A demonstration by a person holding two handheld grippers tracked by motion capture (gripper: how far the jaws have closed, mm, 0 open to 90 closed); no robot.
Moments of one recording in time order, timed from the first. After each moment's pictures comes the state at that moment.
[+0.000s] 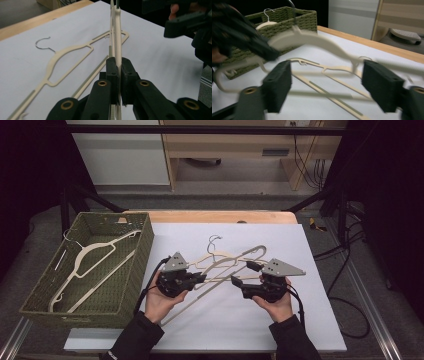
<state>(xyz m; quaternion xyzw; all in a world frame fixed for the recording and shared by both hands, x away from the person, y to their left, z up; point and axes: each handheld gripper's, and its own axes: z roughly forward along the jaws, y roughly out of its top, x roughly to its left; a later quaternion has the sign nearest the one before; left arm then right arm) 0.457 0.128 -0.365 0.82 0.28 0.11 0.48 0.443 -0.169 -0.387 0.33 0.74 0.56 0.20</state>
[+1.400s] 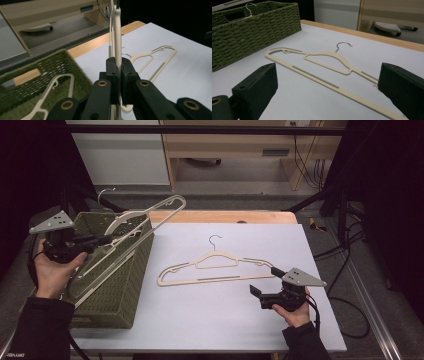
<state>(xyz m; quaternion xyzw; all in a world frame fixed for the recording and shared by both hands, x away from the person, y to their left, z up) 0.479 0.345 -0.270 0.78 0.35 0.22 0.48 0.427 -0.214 -0.405 0.37 0.72 0.54 0.22</state>
